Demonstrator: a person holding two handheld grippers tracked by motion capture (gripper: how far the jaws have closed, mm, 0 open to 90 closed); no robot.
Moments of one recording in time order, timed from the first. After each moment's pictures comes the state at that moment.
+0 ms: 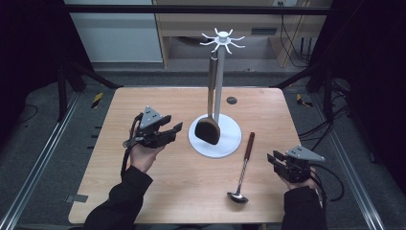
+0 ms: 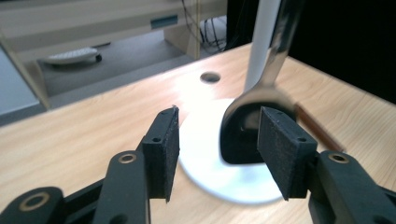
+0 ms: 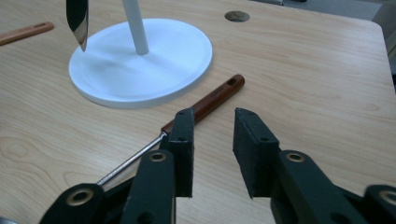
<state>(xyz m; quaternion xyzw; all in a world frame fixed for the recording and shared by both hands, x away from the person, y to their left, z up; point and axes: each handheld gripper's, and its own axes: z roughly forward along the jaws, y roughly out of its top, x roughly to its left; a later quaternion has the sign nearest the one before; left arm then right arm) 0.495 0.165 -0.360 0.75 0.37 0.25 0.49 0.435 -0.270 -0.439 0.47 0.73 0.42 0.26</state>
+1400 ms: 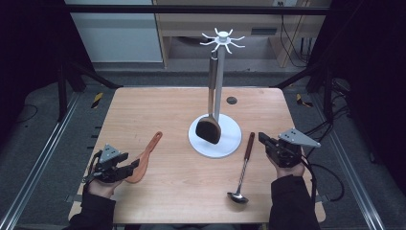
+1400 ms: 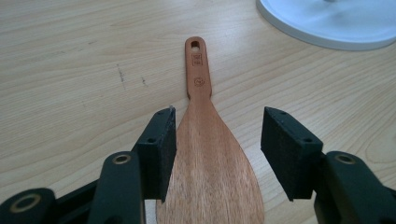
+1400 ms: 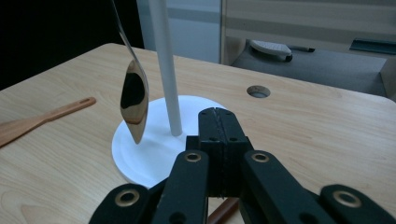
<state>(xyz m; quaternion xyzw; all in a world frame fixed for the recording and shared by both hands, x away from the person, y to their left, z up) 0.447 0.283 -0.451 0.77 0.45 0.23 0.38 0.451 -0.230 -0.384 0.44 0.69 0.50 0.29</state>
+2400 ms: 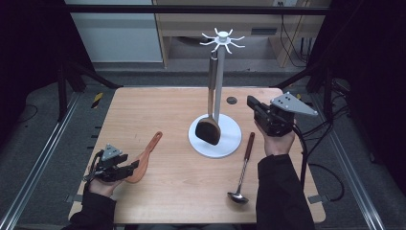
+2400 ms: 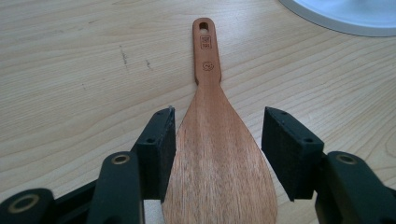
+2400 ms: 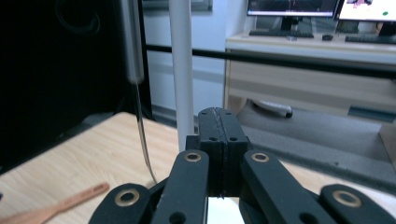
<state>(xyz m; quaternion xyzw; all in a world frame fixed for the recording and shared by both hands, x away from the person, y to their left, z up) 0.455 0.285 -0.458 0.77 0.47 0.22 0.36 0.480 -0.186 -0.292 0.39 0.65 0.56 0.33</state>
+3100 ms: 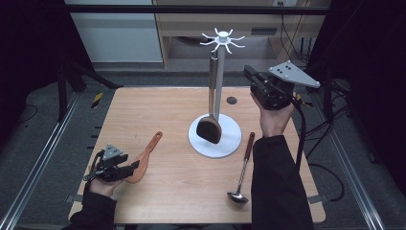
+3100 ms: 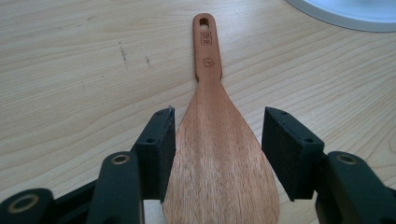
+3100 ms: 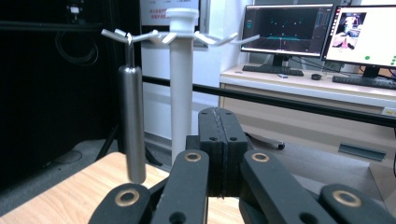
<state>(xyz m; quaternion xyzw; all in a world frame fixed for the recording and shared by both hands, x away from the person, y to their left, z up) 0.456 0.285 -0.459 0.78 0.47 0.22 0.35 0.502 -0.167 -0.228 0.37 0.62 0.59 0.37</state>
